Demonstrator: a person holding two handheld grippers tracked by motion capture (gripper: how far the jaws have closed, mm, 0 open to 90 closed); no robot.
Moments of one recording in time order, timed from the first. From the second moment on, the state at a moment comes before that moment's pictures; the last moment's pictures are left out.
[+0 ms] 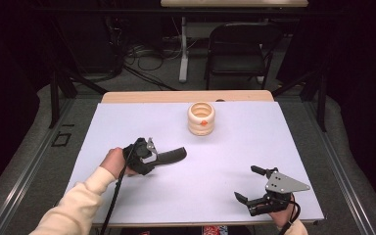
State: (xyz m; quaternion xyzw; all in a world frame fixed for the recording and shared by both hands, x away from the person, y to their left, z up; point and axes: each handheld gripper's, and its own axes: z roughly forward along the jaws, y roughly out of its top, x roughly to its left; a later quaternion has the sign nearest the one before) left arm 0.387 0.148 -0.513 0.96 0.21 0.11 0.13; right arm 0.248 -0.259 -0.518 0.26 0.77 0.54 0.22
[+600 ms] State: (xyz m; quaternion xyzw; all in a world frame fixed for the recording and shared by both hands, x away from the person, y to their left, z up) left arm 0.408 0.138 -0.525 0.98 0.19 0.05 0.09; right arm 0.248 -0.259 -0.519 0.26 0.77 0.54 0.22
